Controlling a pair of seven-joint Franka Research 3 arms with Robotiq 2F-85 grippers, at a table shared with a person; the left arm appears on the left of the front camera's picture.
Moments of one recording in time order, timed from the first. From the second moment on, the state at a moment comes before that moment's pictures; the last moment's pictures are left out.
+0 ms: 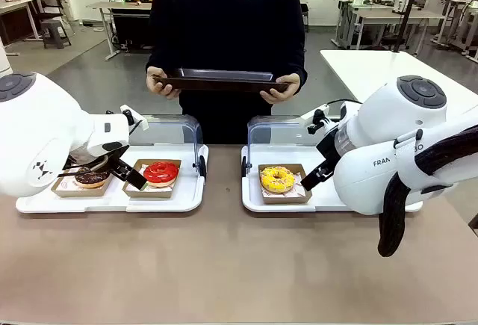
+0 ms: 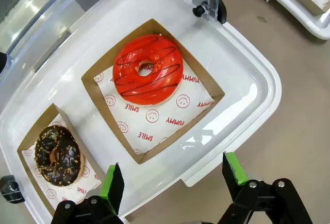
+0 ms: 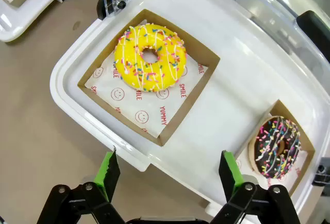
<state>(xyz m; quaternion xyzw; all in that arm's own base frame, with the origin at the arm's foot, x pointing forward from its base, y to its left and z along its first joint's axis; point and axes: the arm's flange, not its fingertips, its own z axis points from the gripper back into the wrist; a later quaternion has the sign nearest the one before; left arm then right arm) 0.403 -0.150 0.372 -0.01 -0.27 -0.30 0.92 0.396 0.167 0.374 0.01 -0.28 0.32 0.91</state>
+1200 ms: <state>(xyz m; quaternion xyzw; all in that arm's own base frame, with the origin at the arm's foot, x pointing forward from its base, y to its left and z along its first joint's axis) 0.403 -0.150 0.372 -0.01 -0.27 -0.30 0.92 0.396 0.167 0.374 0.01 -0.28 0.32 0.91</state>
